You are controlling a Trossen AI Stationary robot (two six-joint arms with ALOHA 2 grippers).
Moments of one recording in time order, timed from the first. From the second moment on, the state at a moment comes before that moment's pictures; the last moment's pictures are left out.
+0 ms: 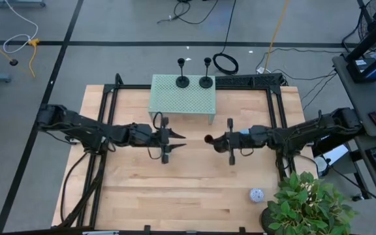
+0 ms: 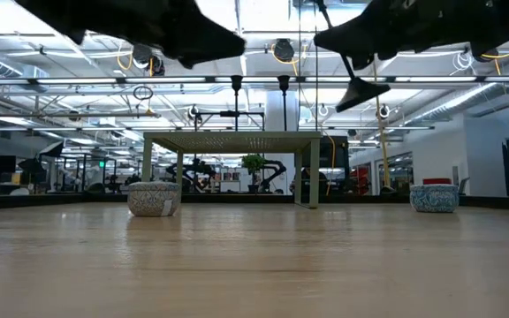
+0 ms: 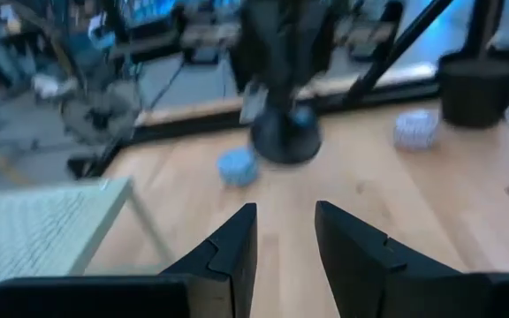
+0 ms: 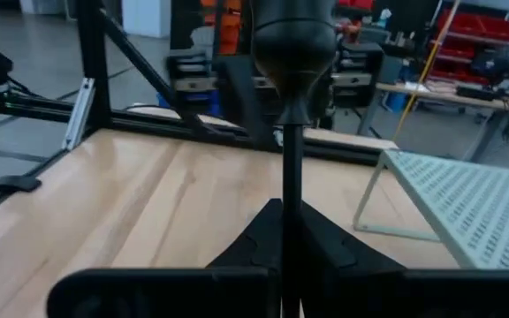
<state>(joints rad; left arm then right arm) -0.11 1.35 0.69 0.45 -0.15 0.16 0.13 1.15 0.48 0.60 0.11 -0.12</state>
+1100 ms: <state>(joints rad) -0.01 1.96 1.07 0.93 0.09 0.05 0.09 1.16 0.48 0.62 0.10 -0.09</state>
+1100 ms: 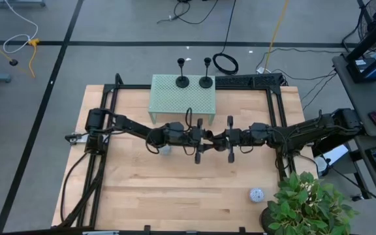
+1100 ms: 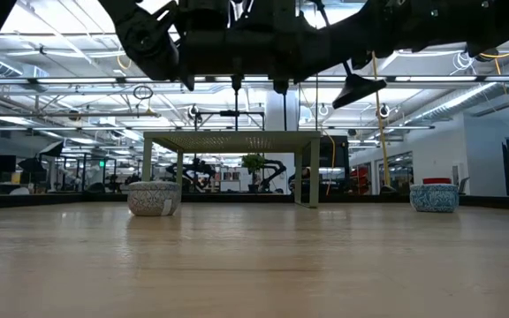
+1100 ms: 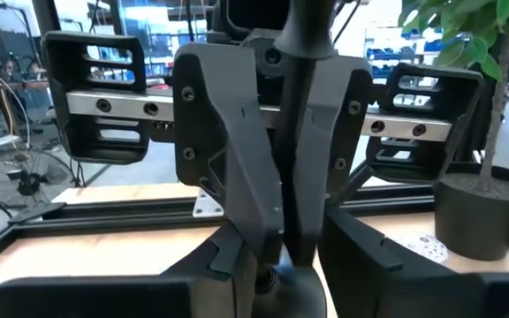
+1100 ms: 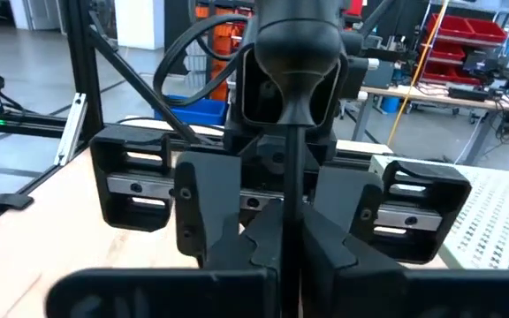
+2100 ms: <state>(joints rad) 0.00 1.95 1.08 0.87 0.02 0.03 0.09 1.16 0.48 0.62 0.18 -0.08</state>
